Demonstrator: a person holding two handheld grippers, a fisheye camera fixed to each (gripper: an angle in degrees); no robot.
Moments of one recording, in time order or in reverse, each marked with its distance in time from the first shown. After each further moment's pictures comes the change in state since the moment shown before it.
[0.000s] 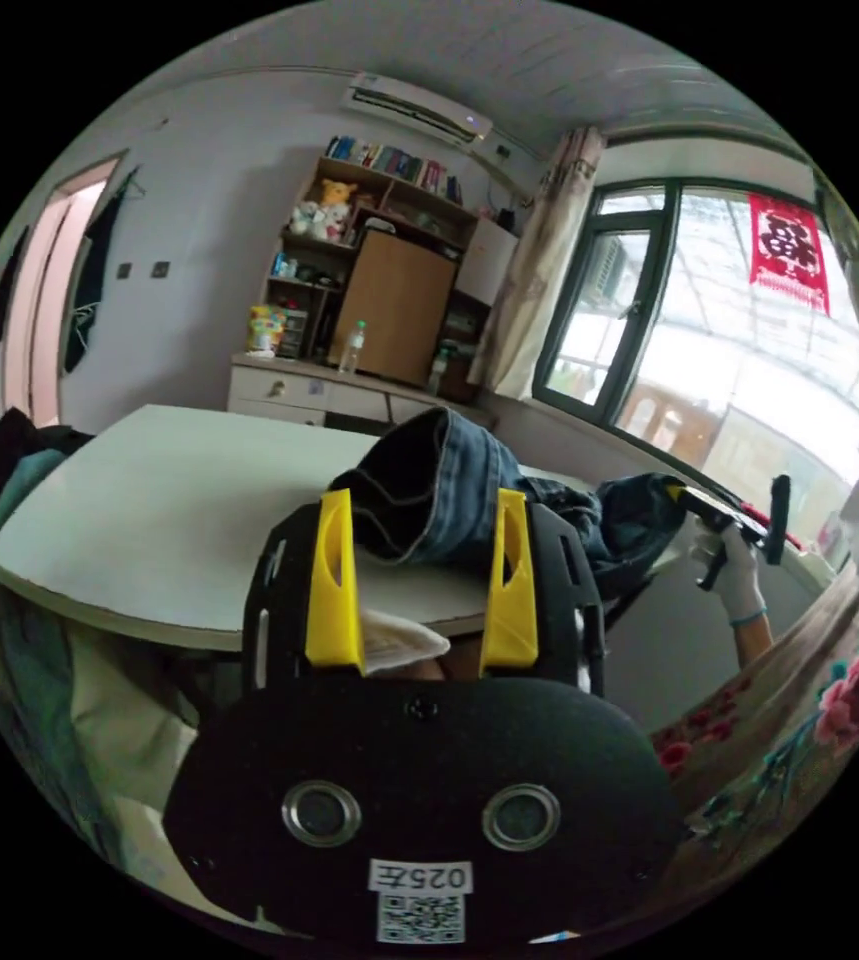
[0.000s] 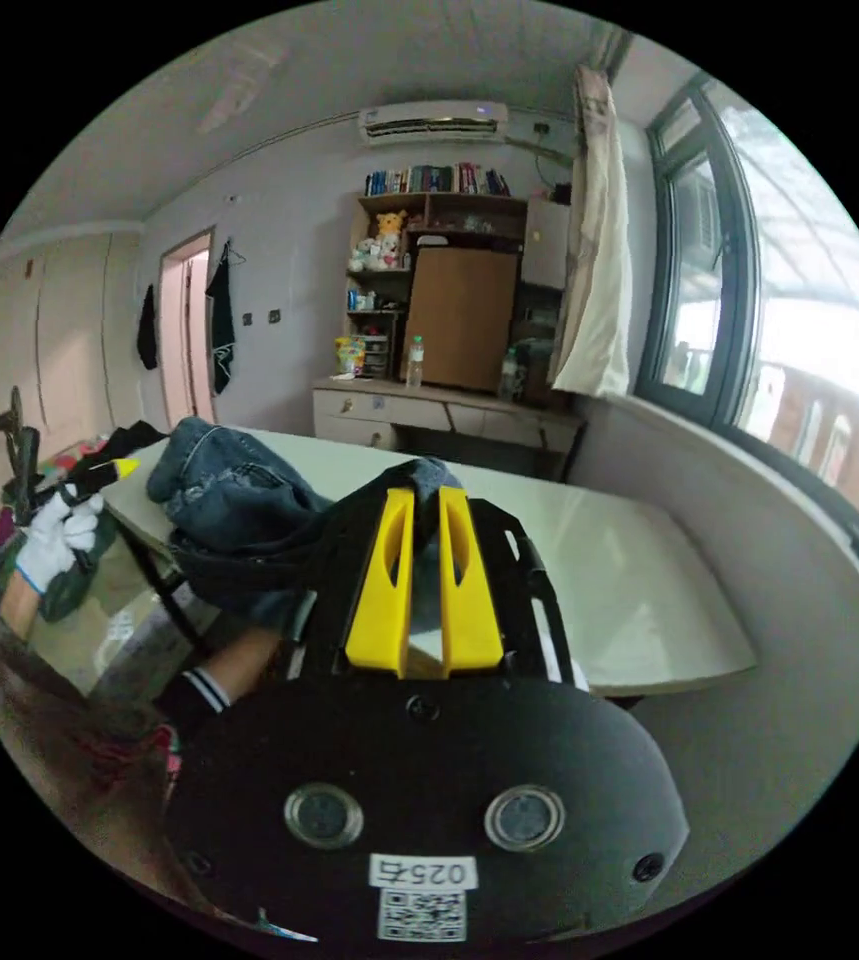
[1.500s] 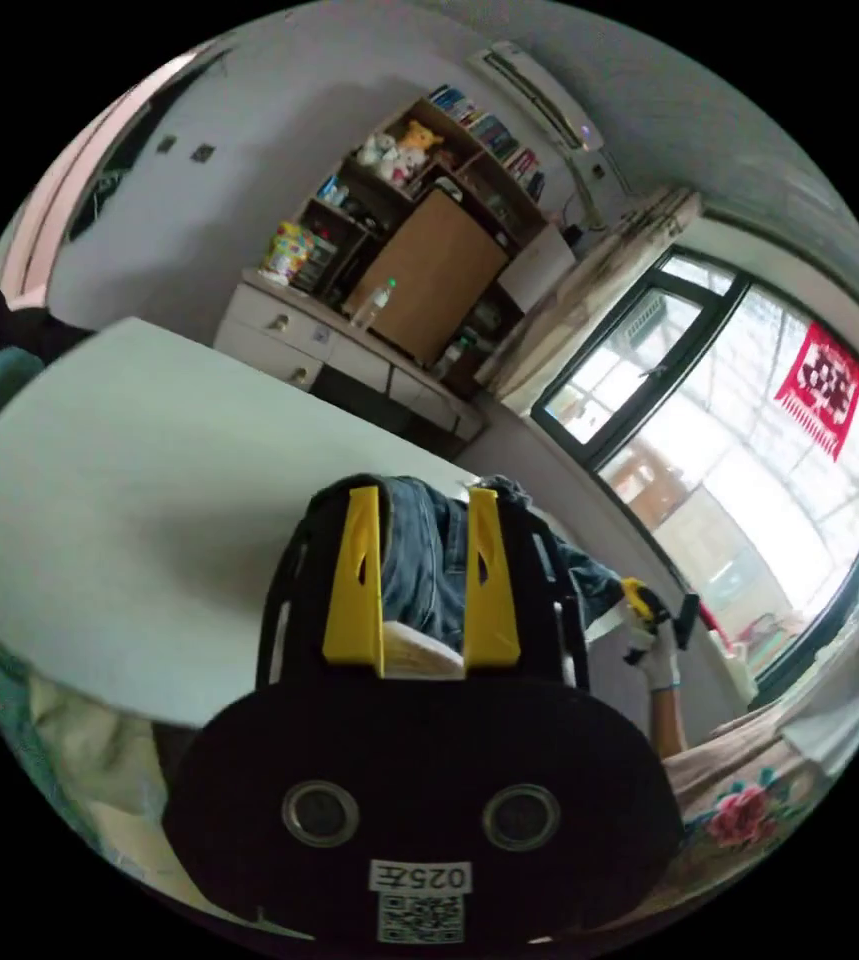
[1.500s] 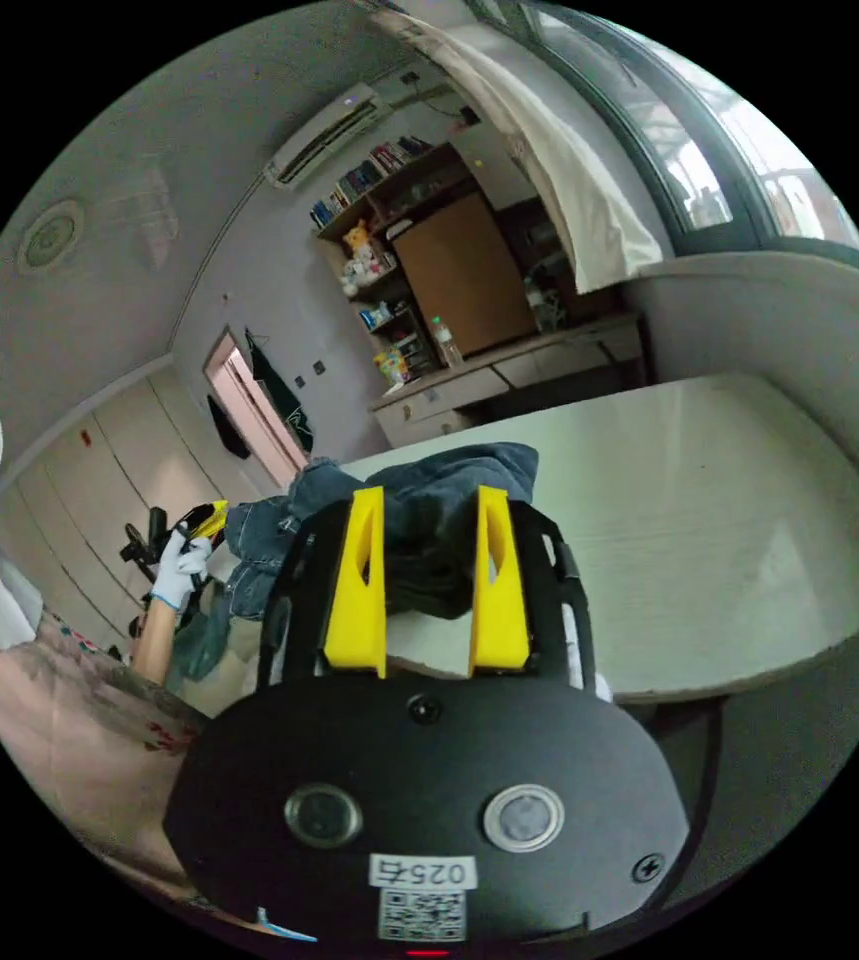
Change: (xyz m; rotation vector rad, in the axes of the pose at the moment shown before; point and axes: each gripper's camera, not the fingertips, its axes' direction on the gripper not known) left arm -0.275 -0.007 0.032 -0.059 0.022 -0.265; right arm 0.156 0.035 0.006 -0.040 -0.441 0.326
